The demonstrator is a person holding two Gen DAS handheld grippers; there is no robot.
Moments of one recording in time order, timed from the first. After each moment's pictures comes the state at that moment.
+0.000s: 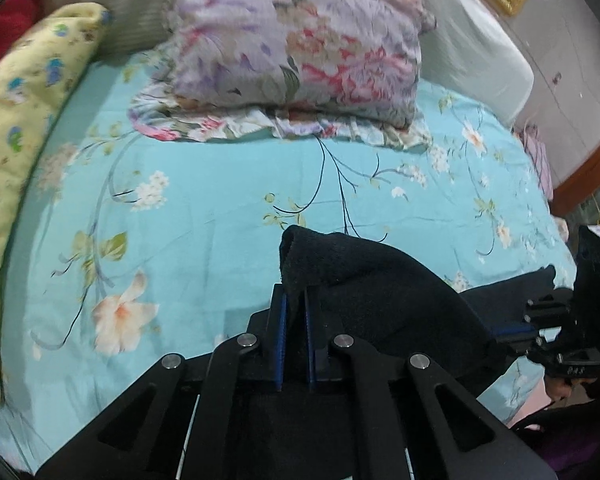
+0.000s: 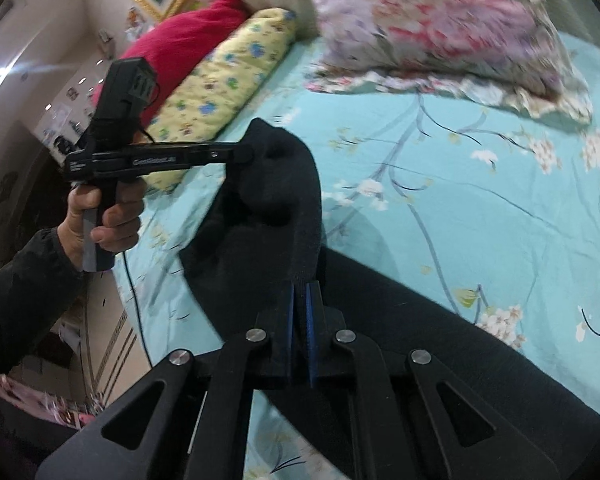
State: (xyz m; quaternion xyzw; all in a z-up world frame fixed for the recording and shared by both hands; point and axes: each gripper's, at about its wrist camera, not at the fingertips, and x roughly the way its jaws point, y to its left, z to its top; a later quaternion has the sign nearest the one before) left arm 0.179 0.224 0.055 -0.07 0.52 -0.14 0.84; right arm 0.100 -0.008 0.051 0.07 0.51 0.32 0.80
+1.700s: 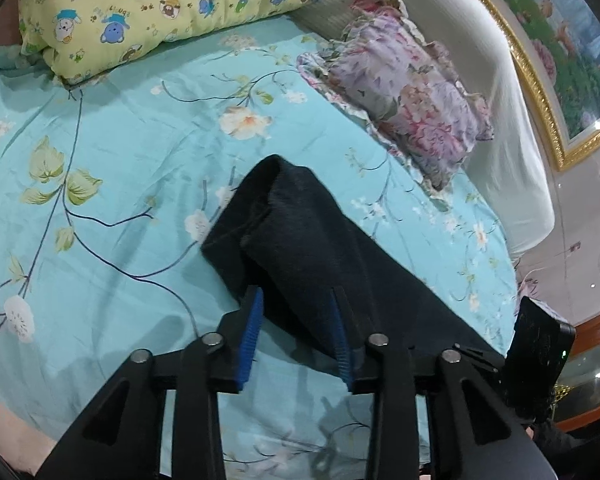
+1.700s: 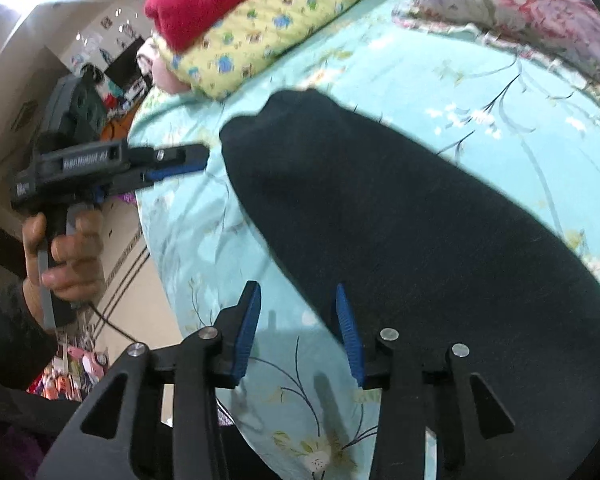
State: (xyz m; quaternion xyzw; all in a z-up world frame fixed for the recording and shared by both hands) left arm -0.009 0.279 0.038 -0.33 0.46 0.00 0.82; right arm 0.038 0.056 0.022 -0.01 0.54 0.38 0.75
